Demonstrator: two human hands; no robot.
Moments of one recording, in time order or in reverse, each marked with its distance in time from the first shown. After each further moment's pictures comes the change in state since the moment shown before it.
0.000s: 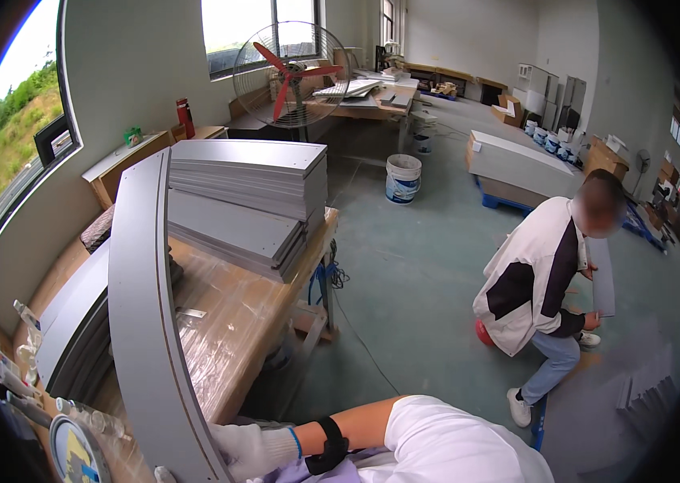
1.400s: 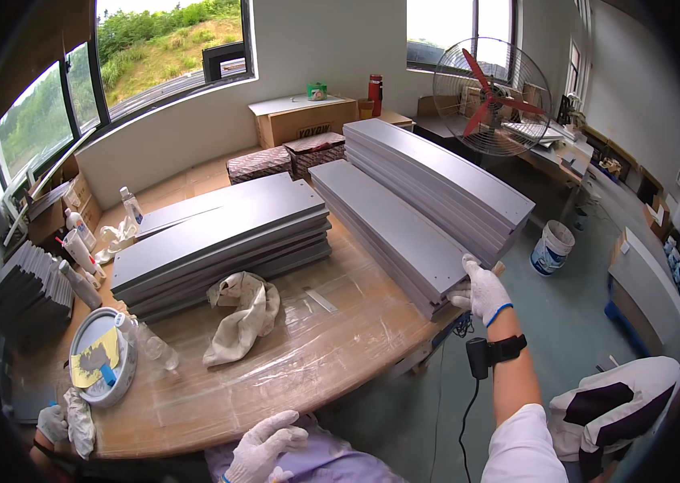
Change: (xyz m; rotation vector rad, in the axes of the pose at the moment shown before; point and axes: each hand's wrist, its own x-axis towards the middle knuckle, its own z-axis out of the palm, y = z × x) left_hand 0.078 -0.037 0.000 0.482 0.026 -0.222; right_hand 0.017 0.043 -0.363 0.110 1.147 0.762
